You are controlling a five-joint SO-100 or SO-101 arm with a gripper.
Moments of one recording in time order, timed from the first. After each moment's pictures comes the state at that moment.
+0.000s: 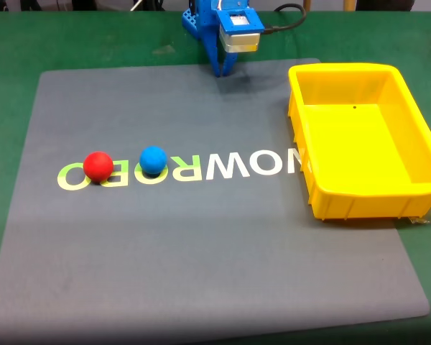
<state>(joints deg) -1.7 189.9 175.9 78.1 -95.1</state>
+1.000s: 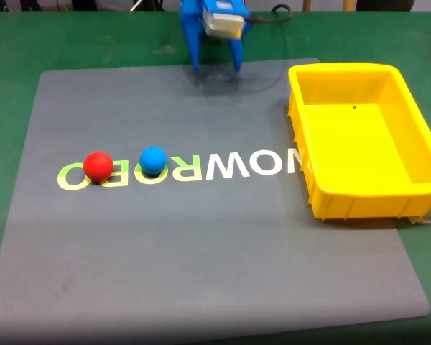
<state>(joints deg) 11.7 188.3 167.1 69.3 -106.3</state>
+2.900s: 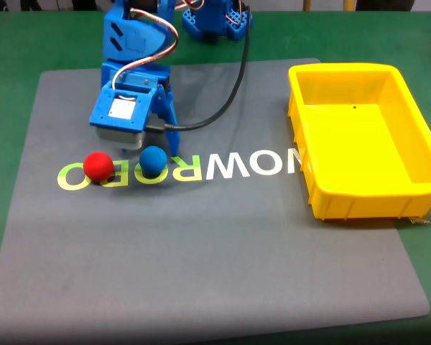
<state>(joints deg) 20.9 65.4 79.0 47.3 -97.6</state>
